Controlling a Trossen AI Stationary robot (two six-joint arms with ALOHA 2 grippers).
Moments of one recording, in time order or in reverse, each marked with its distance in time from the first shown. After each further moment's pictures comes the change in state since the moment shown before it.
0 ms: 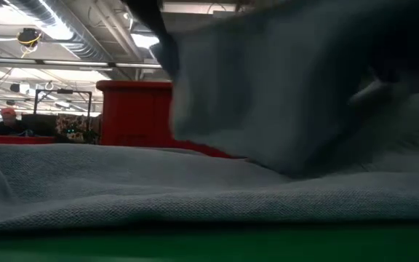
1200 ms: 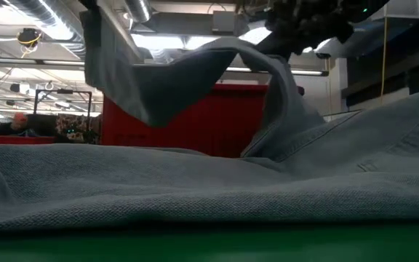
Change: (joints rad) left arm 0.147 -0.348 0.116 -0.516 -0.143 -0.518; right arm 0.001 0.349 0.000 1.008 0.044 0.197
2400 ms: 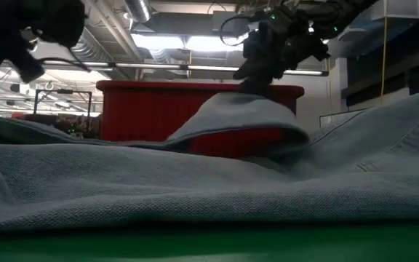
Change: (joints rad) left arm -0.100 0.001 -0.834 0.001 0.773 -0.129; right arm -0.002 0.228 0.107 -0.049 0.022 0.003
